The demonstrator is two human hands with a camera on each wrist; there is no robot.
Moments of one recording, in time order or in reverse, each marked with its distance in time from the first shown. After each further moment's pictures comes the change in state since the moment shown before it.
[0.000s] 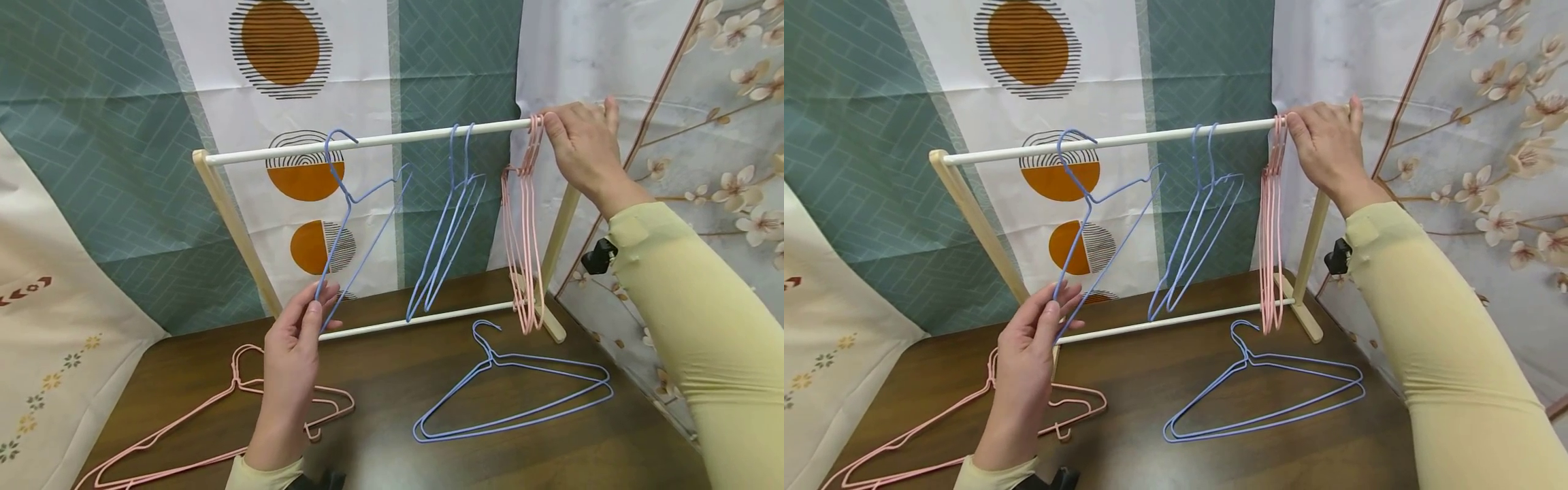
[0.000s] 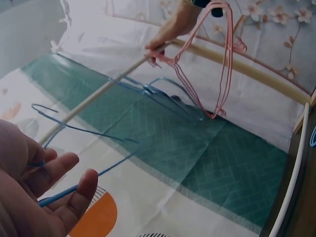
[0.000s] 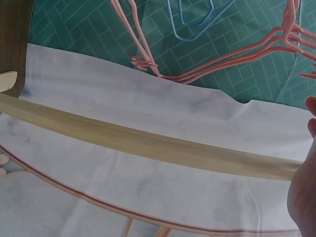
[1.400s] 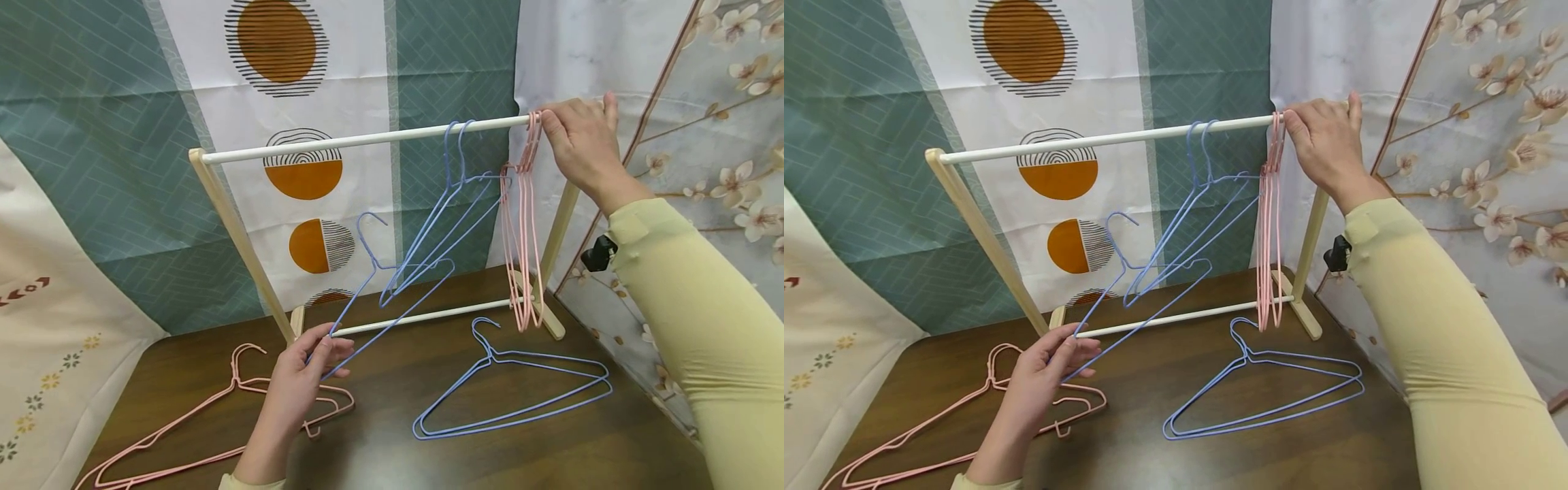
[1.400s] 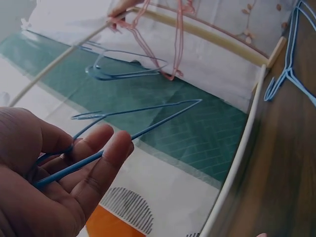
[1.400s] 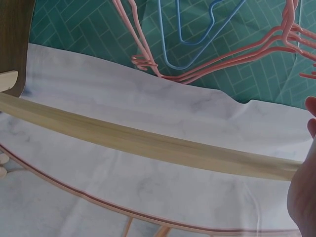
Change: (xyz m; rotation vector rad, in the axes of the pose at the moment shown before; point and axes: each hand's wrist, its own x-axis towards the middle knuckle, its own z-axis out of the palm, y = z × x) left_hand -0.023 -0.041 -0.031 0.135 -0.222 -0.327; right_hand 0.000 0.001 0.004 0.002 0.008 0.001
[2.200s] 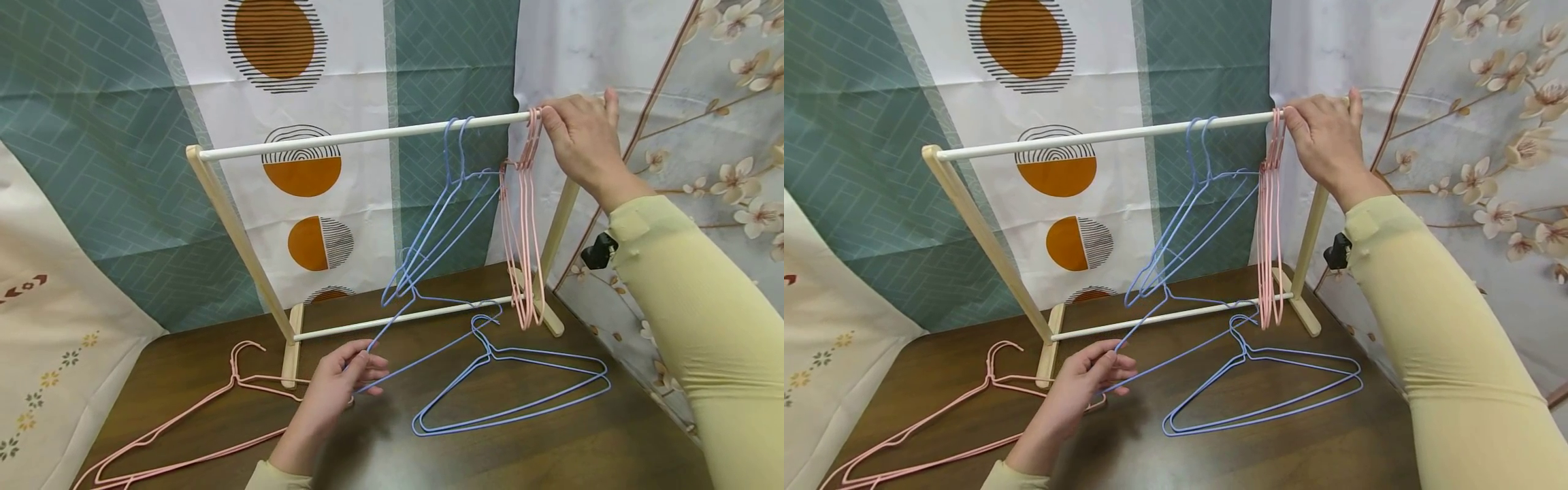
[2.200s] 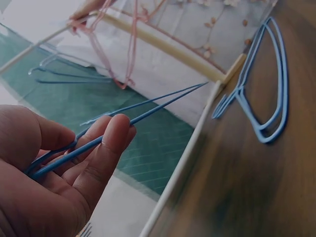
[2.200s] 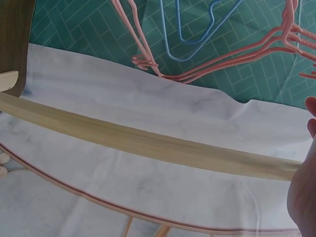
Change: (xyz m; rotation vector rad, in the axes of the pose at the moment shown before) left_hand 0.006 -0.037 0.037 -0.182 -0.208 -0.160; right_hand 0.001 -0.002 -0.001 -0.005 0.006 0.001
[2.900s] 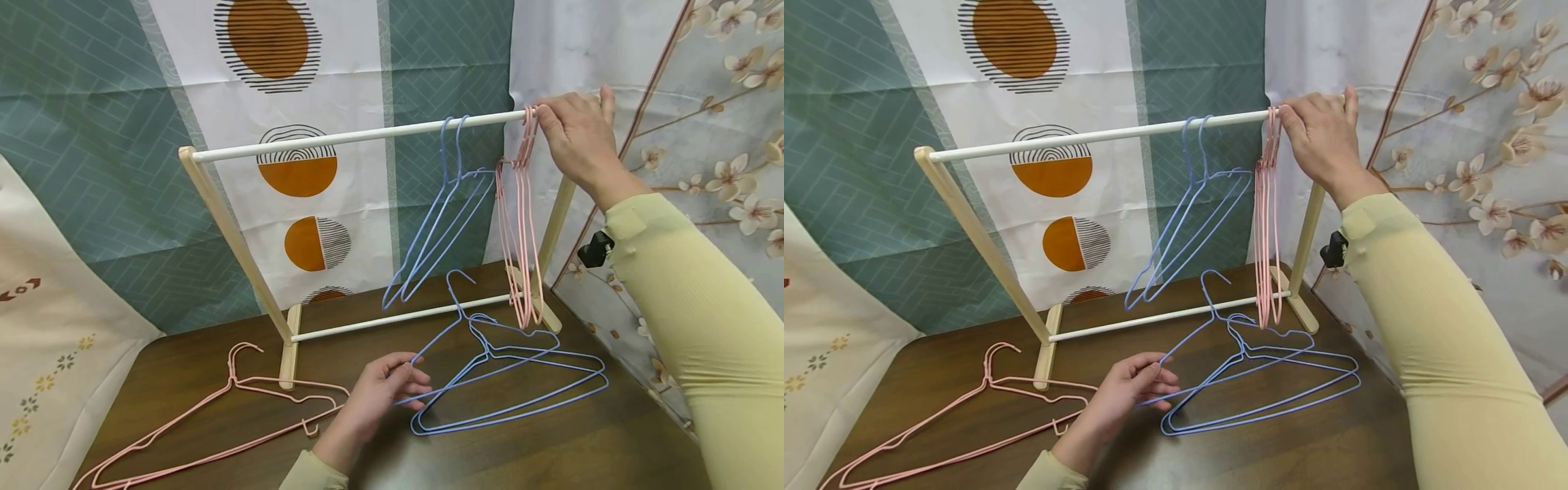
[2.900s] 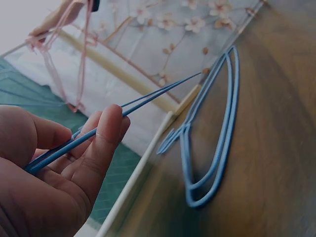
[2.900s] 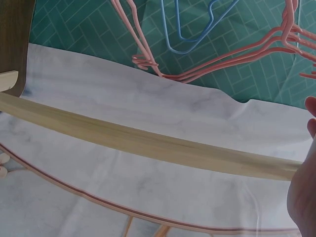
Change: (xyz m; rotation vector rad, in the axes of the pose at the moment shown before) left_hand 0.017 -0.032 0.054 -0.139 -0.198 -0.051; right_hand -0.001 0.000 -0.002 -0.012 -0.020 0.022
